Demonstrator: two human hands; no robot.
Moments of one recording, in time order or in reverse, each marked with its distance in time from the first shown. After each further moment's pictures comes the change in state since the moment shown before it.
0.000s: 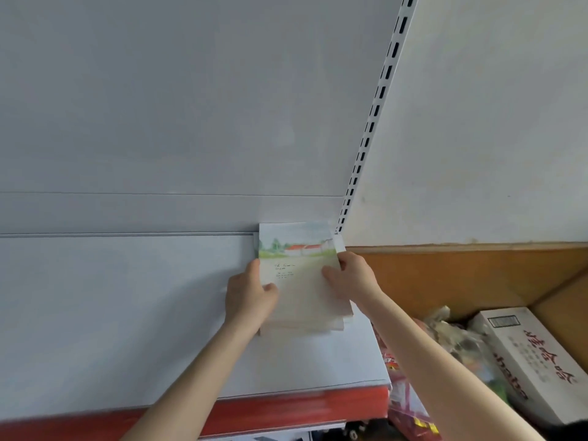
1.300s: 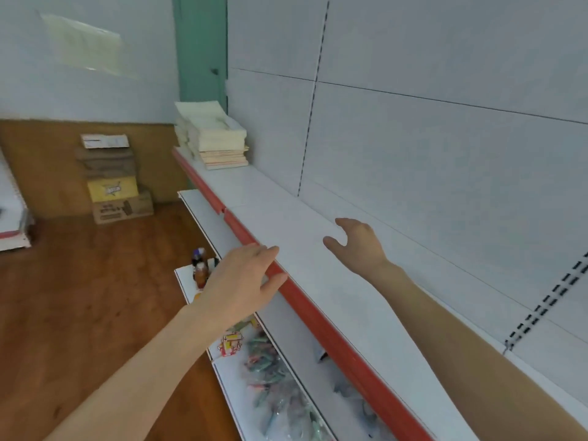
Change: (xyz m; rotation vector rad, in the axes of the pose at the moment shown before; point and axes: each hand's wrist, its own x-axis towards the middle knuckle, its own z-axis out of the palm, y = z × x) left_hand -0.191 -0.447 -0.599 0.588 0.700 -0.167; right_hand -0.315 -0.567 0.534 -0.327 -0.430 -1.313
